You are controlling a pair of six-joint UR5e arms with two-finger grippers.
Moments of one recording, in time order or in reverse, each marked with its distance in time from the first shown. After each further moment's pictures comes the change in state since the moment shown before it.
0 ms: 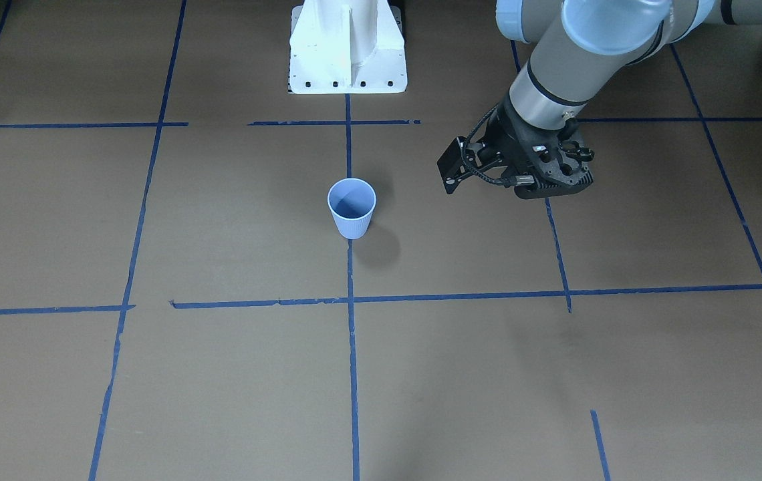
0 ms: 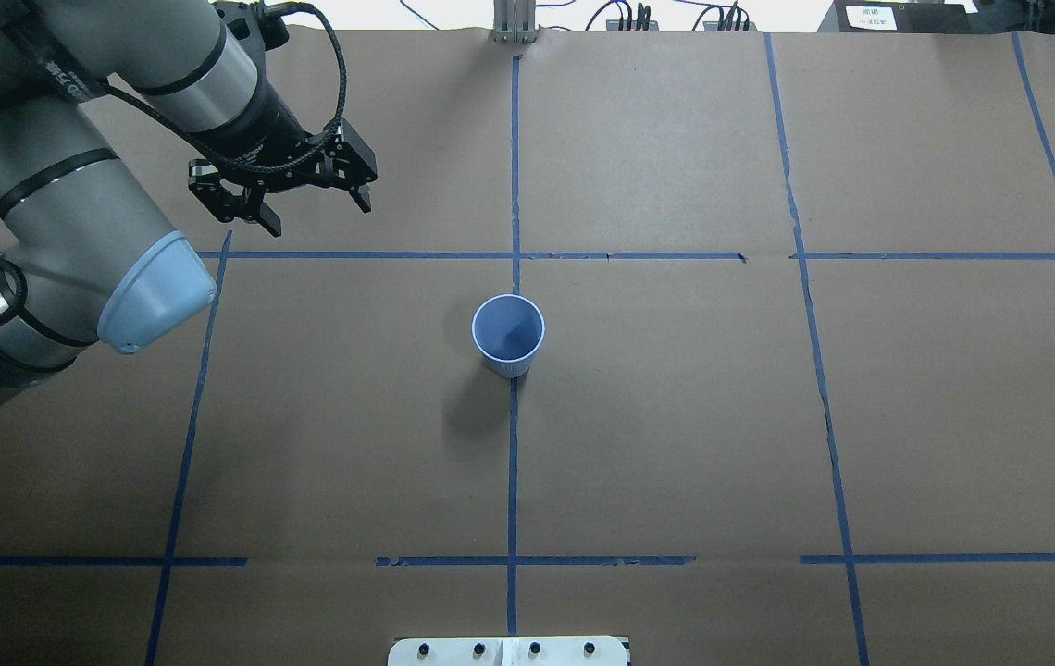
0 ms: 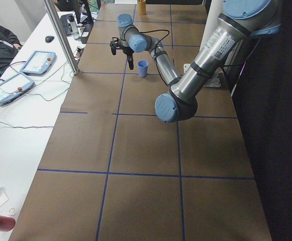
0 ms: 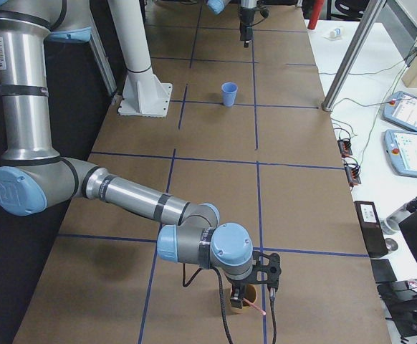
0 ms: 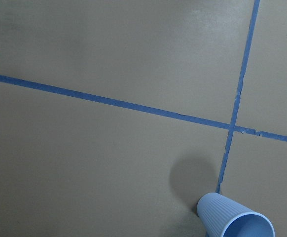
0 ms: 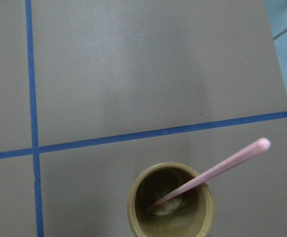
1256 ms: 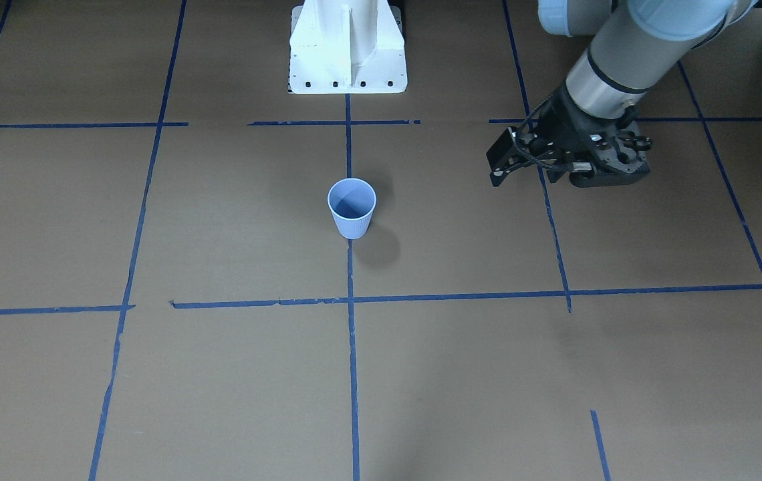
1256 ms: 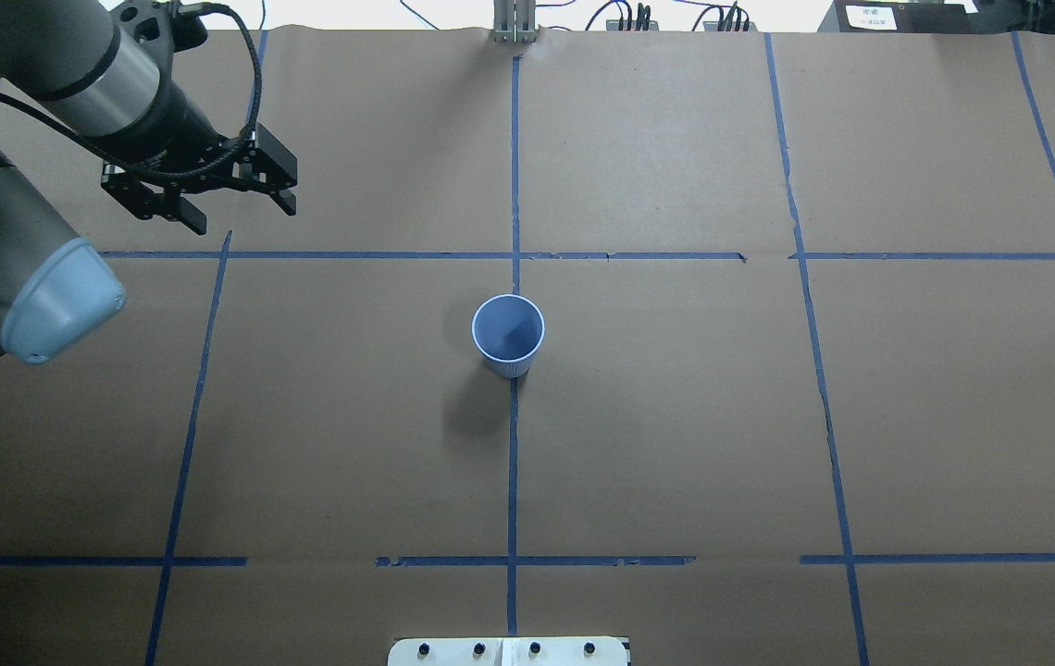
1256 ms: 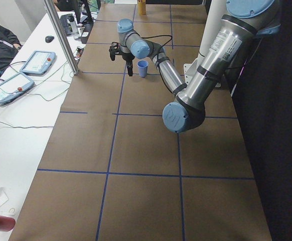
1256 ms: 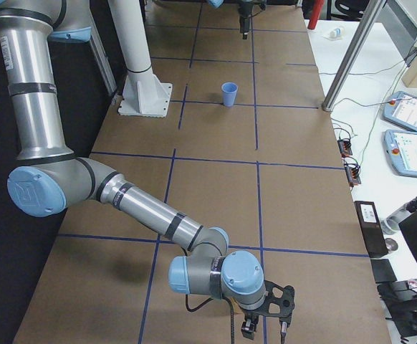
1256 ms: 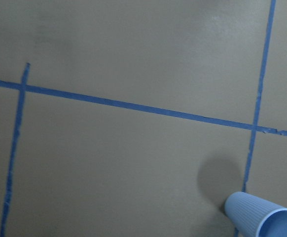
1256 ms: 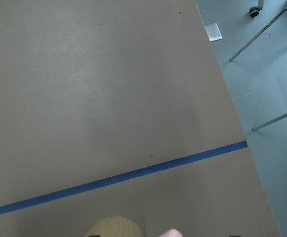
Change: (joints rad) left arm -0.061 0.132 -0.093 0.001 -0.011 0.116; right arm 0.001 0.110 -0.298 0.271 -0.069 0.157
